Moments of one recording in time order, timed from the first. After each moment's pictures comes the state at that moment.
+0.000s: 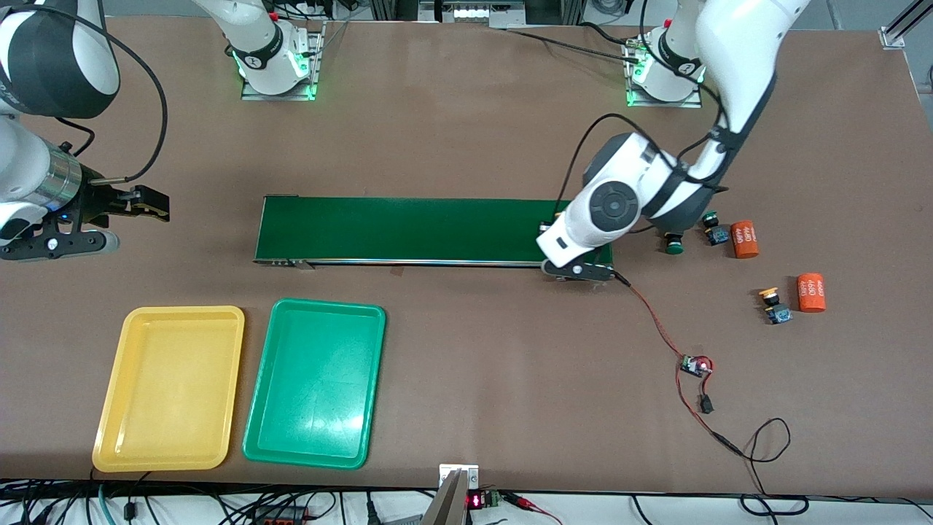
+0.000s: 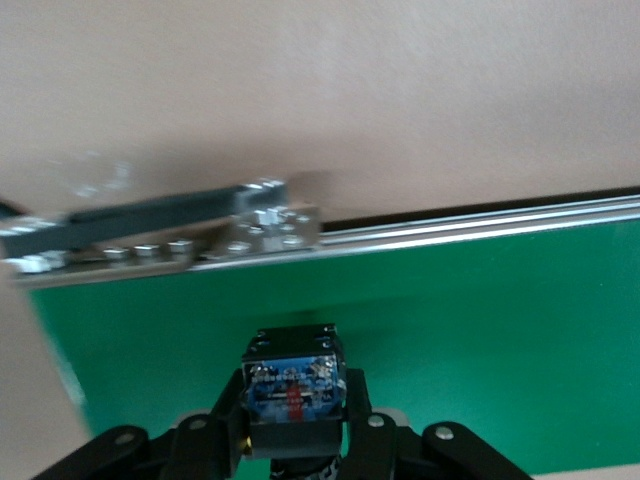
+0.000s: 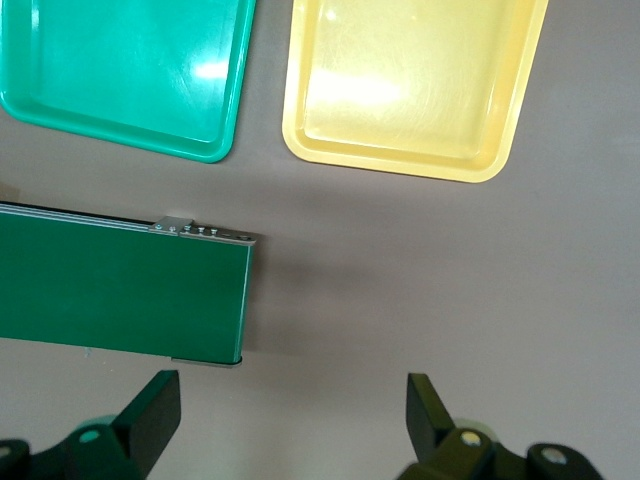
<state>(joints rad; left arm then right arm) -0.11 0.55 -0.47 -1.80 0.09 2.09 -0.50 0.01 0.17 0.03 -1.60 -0.08 1.64 -0.08</state>
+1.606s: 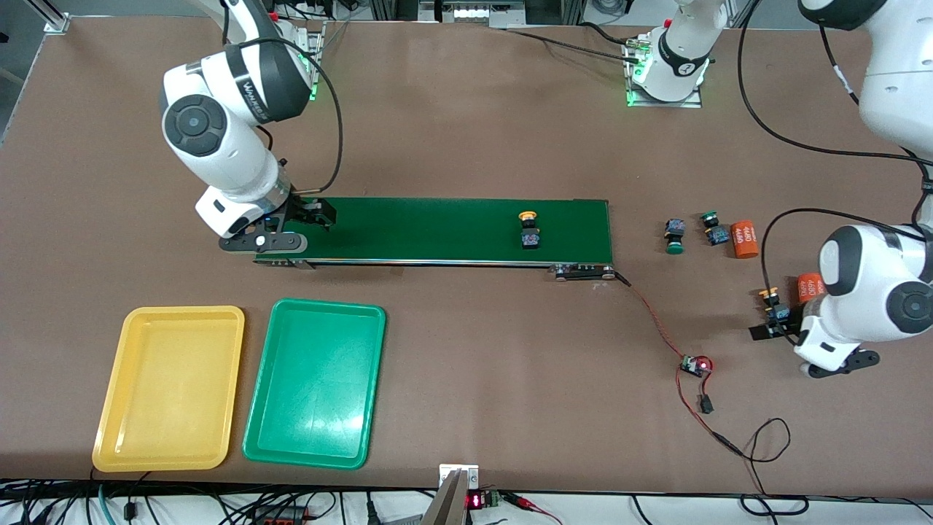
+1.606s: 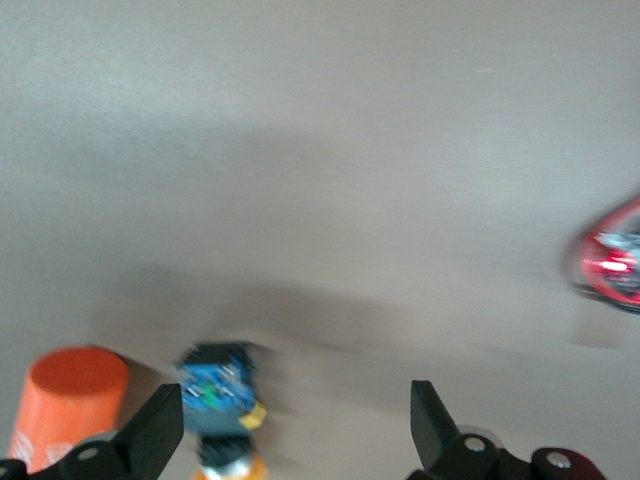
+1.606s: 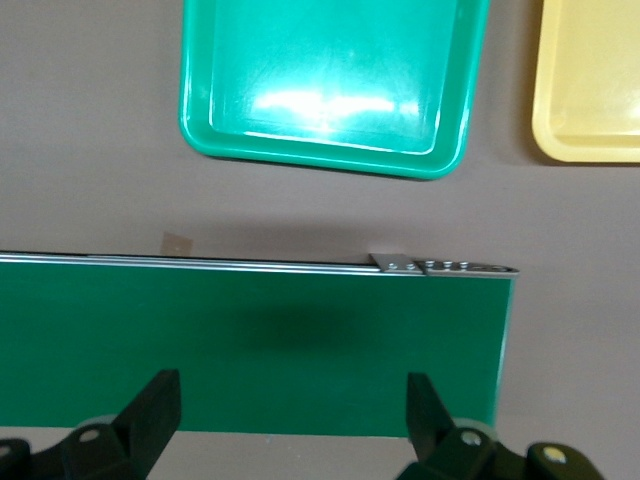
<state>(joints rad) 0.45 0.78 -0.33 -1.48 0.35 2.11 -0.24 0.35 0.18 0.06 -1.89 -0.02 2.04 0.39</state>
